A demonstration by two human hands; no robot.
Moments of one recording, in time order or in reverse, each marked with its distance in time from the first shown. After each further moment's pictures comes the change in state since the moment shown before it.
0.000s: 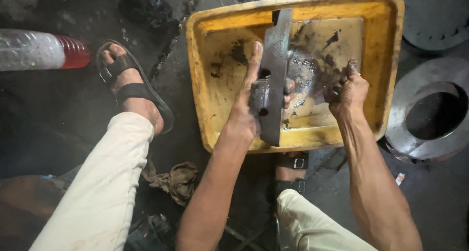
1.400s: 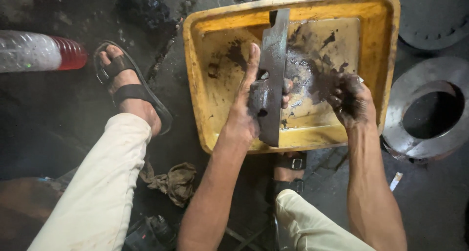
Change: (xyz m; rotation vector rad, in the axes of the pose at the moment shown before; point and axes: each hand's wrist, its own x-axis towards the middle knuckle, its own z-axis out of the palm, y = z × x) left_hand -0.002 0.000 0.006 0.045 0.048 0.019; right_hand -0.032 -0.019 -0.032 0.196 -0.324 0.030
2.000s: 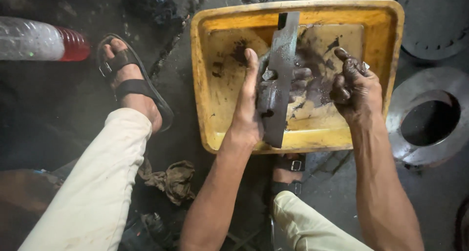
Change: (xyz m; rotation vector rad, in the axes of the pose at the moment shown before) left_hand -0.003 -0.005 -0.010 -0.048 -0.175 0.108; right_hand -0.015 -0.027 0.093 -0.297 -0.046 -0.001
